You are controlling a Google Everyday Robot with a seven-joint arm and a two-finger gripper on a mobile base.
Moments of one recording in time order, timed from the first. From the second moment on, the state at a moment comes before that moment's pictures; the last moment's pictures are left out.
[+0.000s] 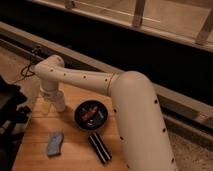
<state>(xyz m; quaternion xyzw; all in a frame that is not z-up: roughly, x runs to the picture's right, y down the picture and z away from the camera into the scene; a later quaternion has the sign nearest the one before) -0.302 0.082 0.793 -0.38 -0.14 0.09 0.91</state>
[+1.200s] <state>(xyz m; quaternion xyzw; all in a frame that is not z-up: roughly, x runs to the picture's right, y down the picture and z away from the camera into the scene) -0.299 0.083 0.798 -0.40 -0.13 0.09 0.90</state>
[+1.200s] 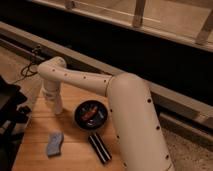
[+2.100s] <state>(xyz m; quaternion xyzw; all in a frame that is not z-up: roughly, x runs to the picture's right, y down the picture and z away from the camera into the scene) -0.293 0.051 0.763 -0.38 -0.14 0.07 0.91</state>
